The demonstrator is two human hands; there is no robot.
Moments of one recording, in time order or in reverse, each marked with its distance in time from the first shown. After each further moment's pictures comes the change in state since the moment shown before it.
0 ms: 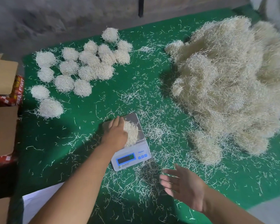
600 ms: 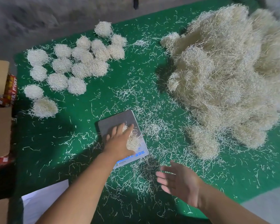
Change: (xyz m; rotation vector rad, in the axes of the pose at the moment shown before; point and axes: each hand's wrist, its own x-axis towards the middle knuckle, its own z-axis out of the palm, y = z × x) left_hand -0.018 0.008 0.038 0.224 -0.062 0.138; right_hand 0.003 -0.001 0.000 -0.016 0.024 0.034
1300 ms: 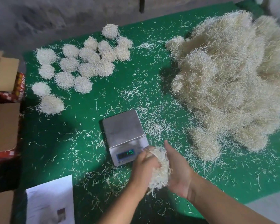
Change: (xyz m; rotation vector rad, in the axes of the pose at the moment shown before) left_hand -0.124 0.131 -0.020 -1.532 -0.031 -0.308; right_hand -0.030 -0.021 0.065 0.063 -0.176 -0.159
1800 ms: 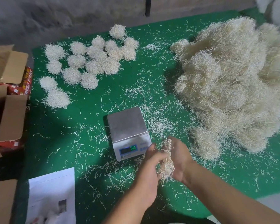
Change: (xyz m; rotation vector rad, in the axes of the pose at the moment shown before) left_hand -0.033 0.000 0.006 -0.280 -0.035 -0.147; right_hand -0.008 -0.011 0.031 -0.148 0.186 -0.121
